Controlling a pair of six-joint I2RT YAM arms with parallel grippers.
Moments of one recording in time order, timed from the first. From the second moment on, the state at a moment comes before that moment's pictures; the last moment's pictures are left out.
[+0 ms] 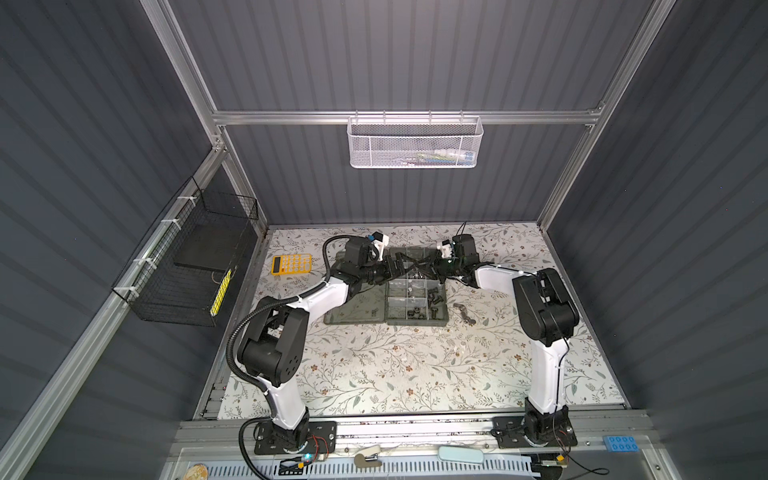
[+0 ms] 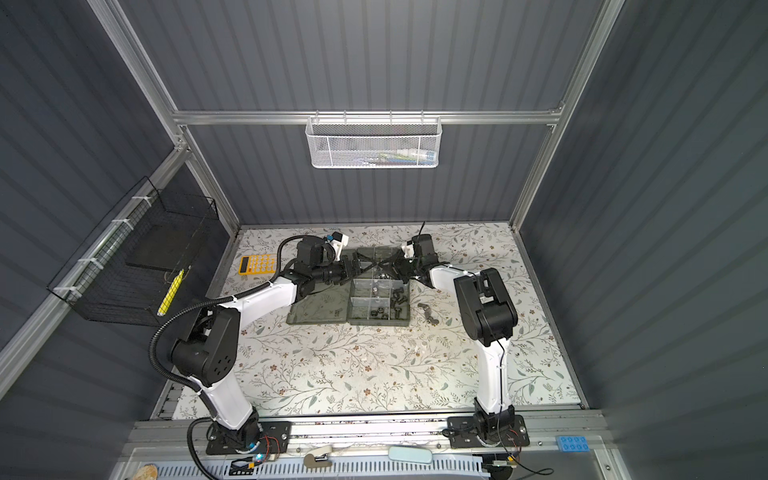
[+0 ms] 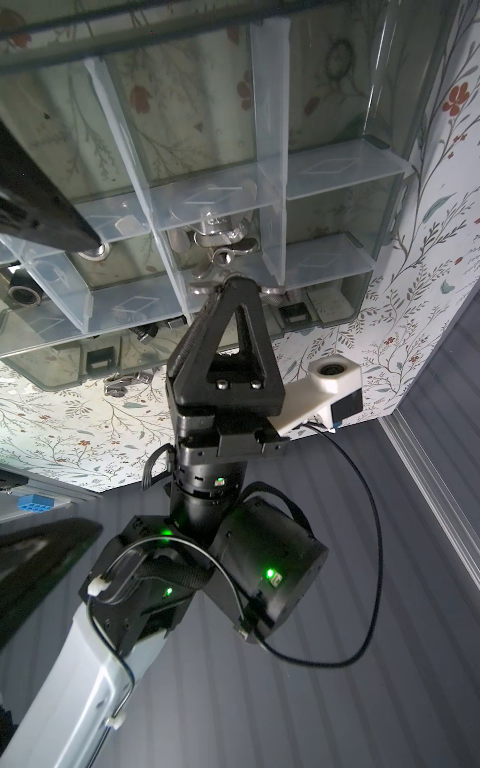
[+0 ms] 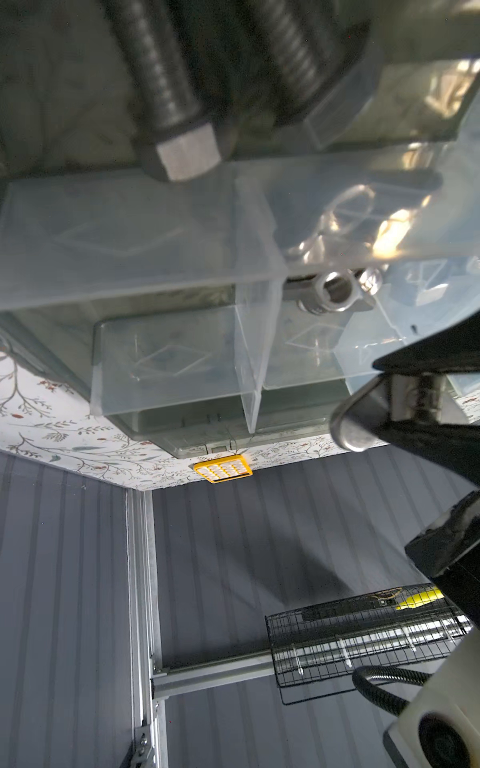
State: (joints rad) left arm -0.46 1.78 1.17 0.14 0.64 -0.75; right arm 0.33 2.11 1.33 0.17 -0.69 1.10
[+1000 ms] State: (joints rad) left arm -0.46 1.78 1.17 0.15 0.64 -0.76; right arm 0.33 2.13 1.33 0.18 -0.66 1.10
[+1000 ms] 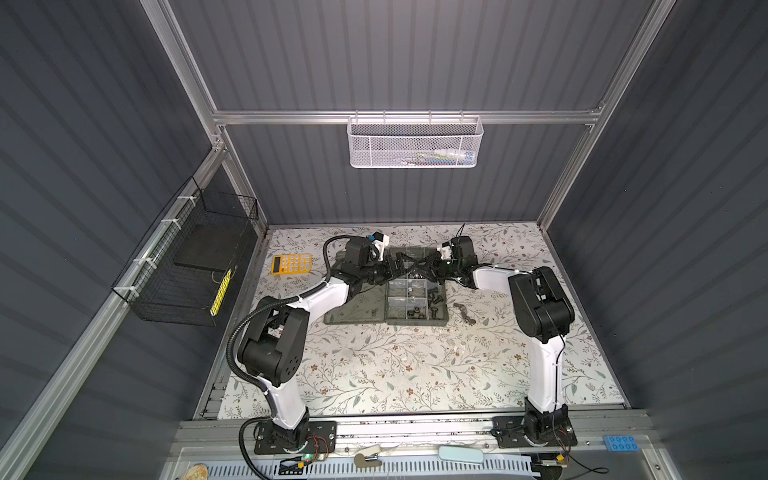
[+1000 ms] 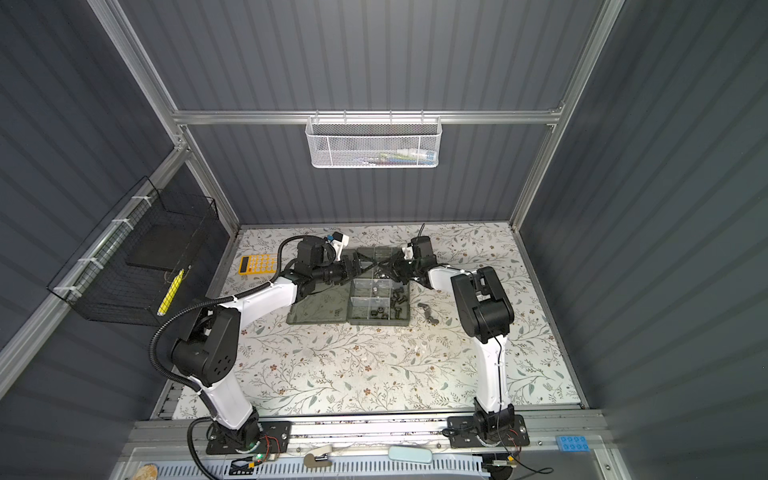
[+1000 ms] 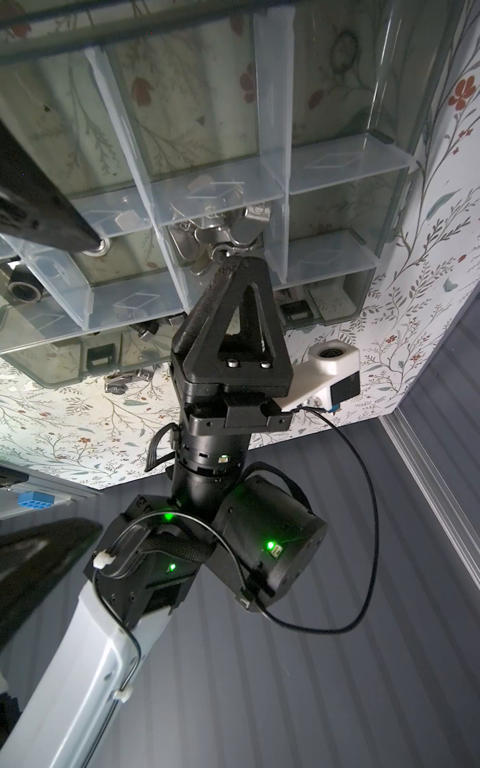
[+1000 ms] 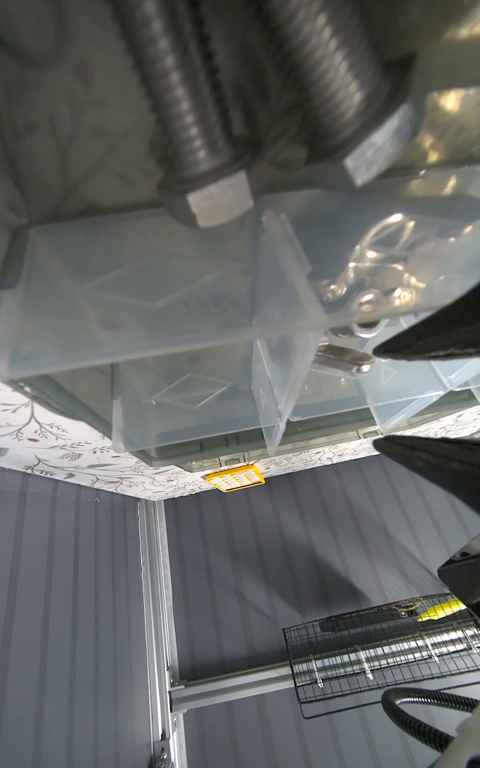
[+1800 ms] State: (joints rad) left arm -0.51 1.78 1.17 0.16 0.66 -0.74; right arm 0.25 1.75 1.20 -0.01 -0.58 0.93
